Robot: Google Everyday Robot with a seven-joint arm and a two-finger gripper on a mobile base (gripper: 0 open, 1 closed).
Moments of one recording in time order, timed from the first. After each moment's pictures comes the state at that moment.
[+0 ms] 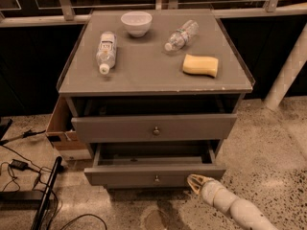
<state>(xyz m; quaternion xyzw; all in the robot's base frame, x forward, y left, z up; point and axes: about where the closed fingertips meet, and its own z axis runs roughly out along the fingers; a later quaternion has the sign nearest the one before) 0.529 -0.196 0.380 -0.50 0.69 -0.02 0.52</state>
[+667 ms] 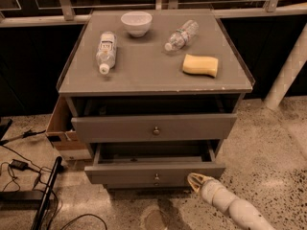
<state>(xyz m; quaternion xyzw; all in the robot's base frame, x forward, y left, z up) 0.537 -0.197 0.377 -0.50 0.69 -0.03 0.53</state>
